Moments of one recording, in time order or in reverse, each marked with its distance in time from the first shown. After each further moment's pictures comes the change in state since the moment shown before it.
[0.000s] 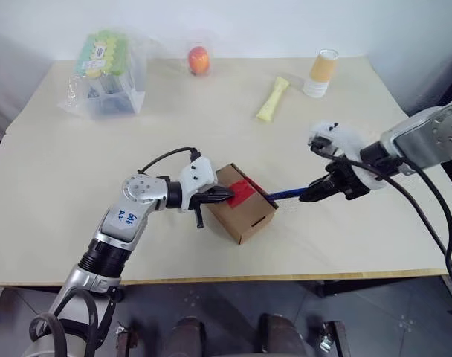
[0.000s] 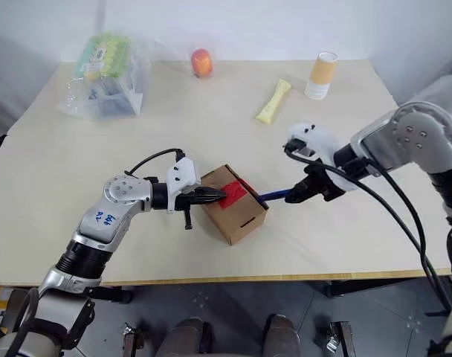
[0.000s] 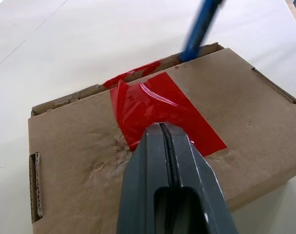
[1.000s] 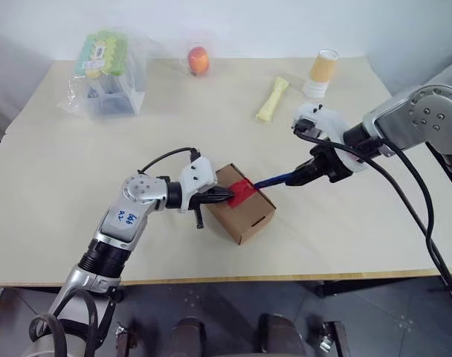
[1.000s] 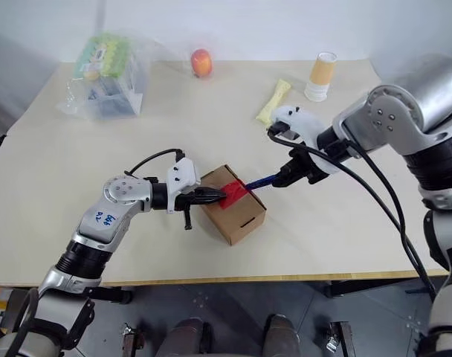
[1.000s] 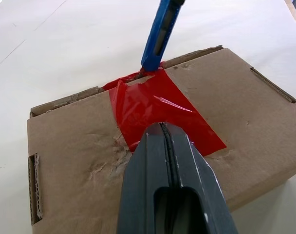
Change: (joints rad) left arm -0.003 0.001 -0.002 0.006 0.002 0.000 -0.005; right arm -0.162 0.144 0.159 0.134 -0.099 0.016 0.003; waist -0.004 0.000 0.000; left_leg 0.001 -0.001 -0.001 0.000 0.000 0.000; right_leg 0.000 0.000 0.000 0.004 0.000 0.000
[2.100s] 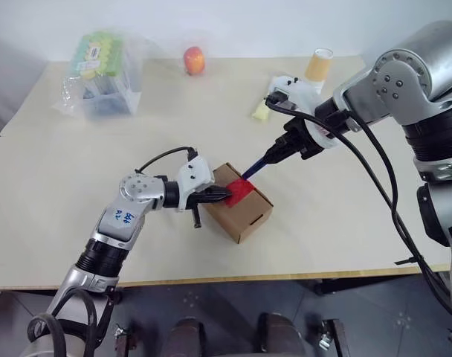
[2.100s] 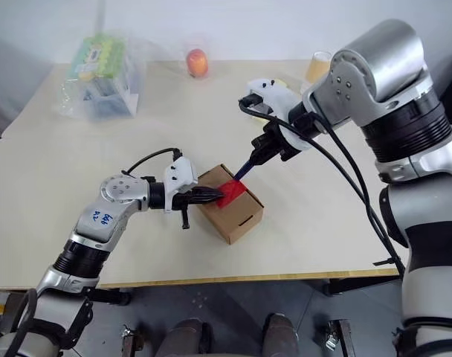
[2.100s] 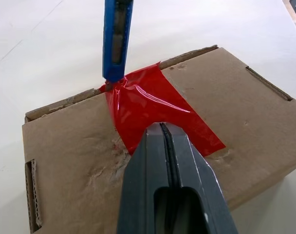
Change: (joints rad) left arm 0.000 0.001 0.010 0.006 -0.001 -0.001 -0.011; right arm -0.131 0.221 -0.044 0.192 -0.167 0.019 0.013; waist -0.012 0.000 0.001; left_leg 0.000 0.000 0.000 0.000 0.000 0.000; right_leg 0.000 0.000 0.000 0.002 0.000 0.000
